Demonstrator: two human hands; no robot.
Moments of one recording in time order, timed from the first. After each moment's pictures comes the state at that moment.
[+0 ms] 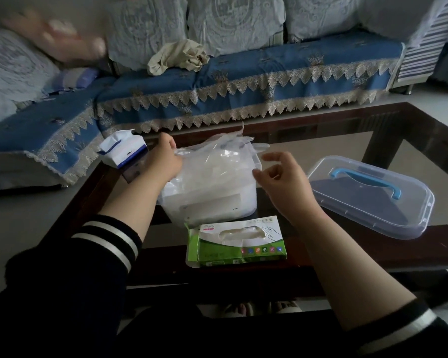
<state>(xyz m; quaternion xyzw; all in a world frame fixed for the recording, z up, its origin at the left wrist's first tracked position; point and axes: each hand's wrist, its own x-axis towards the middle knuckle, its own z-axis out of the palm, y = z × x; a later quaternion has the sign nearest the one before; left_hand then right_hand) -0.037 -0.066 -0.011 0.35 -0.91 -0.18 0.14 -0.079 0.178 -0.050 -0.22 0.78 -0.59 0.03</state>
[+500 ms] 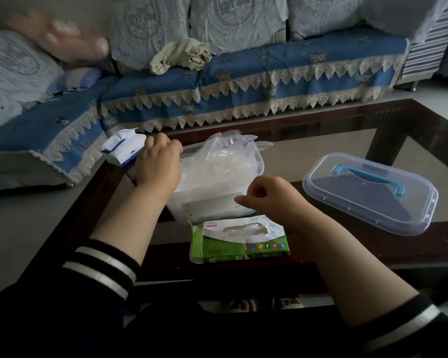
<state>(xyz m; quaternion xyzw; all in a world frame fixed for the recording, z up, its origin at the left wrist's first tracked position) -0.008 -0.053 -0.011 0.23 -0.94 0.12 0.21 -0.069 0.178 -0.055 -0.34 0.83 -0.43 0.13</state>
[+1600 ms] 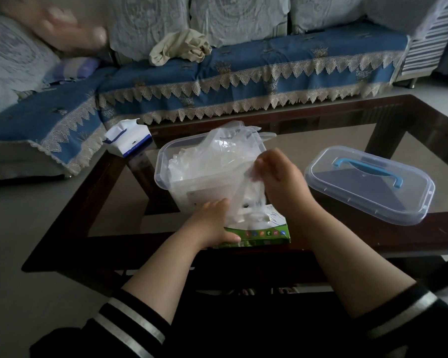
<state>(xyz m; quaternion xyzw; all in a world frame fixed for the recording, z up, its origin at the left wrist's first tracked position) 0.032 0.019 -0.094 0.12 -0.97 -0.16 -0.11 -0.052 0.175 -0.055 -0.30 0.76 -0.57 0.00</state>
